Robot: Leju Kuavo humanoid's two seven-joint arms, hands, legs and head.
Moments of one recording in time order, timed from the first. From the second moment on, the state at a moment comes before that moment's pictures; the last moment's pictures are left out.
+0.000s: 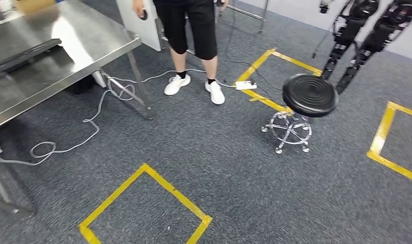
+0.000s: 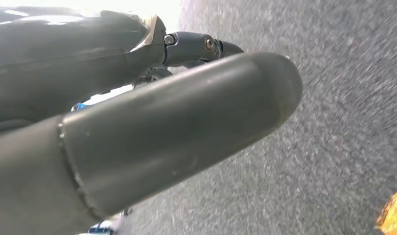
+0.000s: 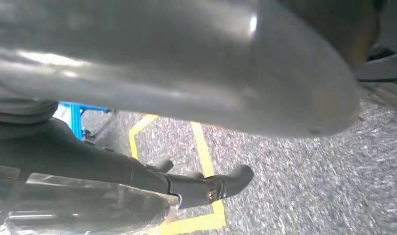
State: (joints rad) left arm -0.08 -0.10 0.58 -0.23 -0.69 0.28 0.43; right arm -0.05 0.08 0.32 -0.17 0.21 -0.22 0.11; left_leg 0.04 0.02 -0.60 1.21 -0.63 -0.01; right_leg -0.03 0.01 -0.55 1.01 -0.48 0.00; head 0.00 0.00
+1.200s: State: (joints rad) left arm -0.12 -0.13 0.59 -0.23 -0.70 0.22 0.43; right arm -0.06 0.03 0.26 -0.17 0.09 -0.31 0.07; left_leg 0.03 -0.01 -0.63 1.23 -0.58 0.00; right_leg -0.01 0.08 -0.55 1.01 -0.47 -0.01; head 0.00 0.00
